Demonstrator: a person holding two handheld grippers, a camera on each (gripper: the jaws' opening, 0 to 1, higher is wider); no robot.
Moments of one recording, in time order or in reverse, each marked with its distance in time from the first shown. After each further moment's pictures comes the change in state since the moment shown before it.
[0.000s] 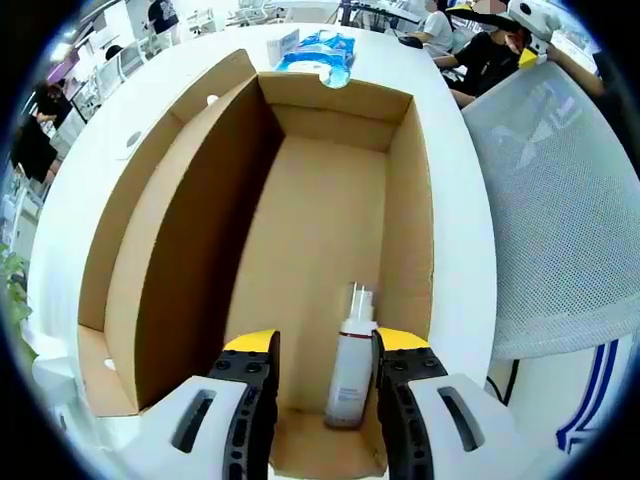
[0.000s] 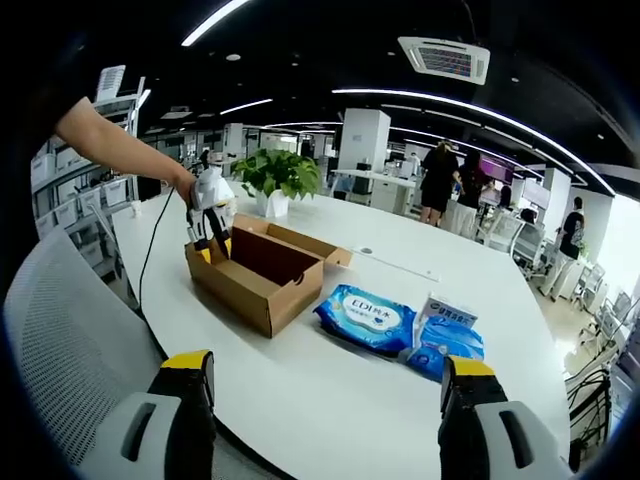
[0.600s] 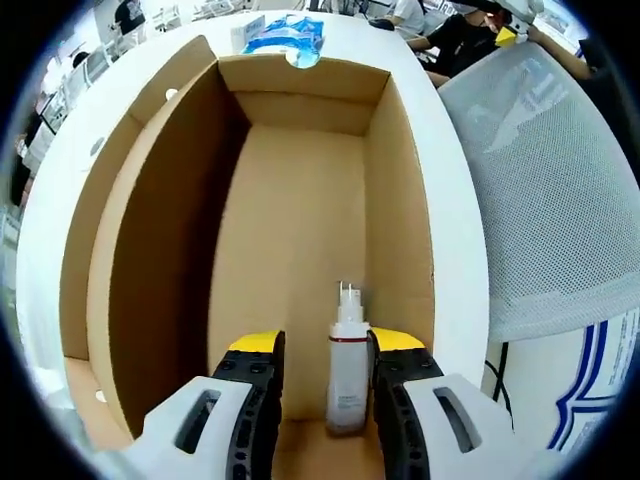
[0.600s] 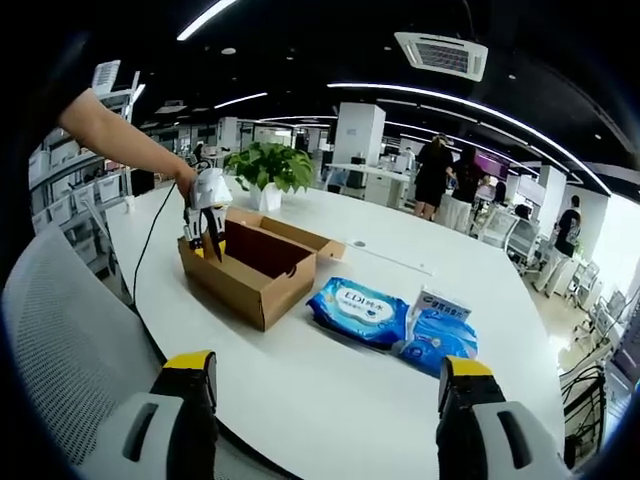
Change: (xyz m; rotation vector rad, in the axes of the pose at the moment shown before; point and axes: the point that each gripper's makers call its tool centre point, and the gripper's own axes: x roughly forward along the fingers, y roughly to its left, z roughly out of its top) left arm 0.017 -0.006 -0.003 0.082 0.078 -0.092; right arm -0.002 -0.006 -0.005 0.003 0.028 -0.033
